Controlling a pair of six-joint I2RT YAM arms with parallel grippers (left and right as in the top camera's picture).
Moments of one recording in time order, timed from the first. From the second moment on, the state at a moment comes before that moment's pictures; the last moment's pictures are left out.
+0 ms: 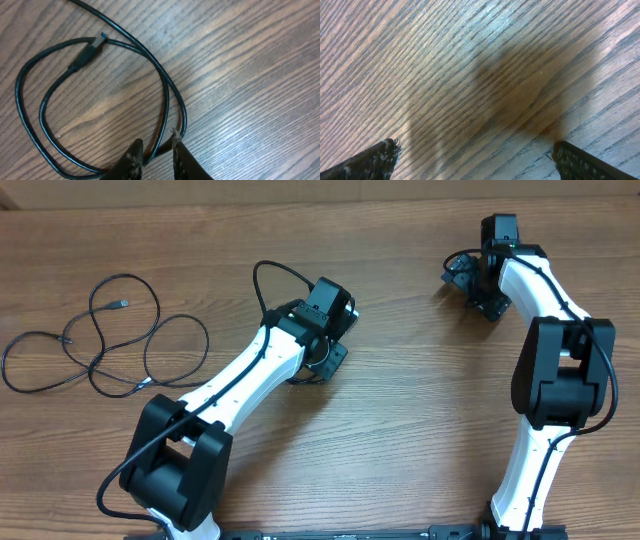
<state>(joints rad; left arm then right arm) -0.56 1.84 1.34 -0.75 -0.01 0.07 -0.05 2.26 1.74 -0.73 0.01 0.70</state>
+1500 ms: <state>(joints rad) -0.56 2.01 1.33 -0.72 -0.04 0.11 -0.05 2.26 1.74 -0.73 0.01 0.70</state>
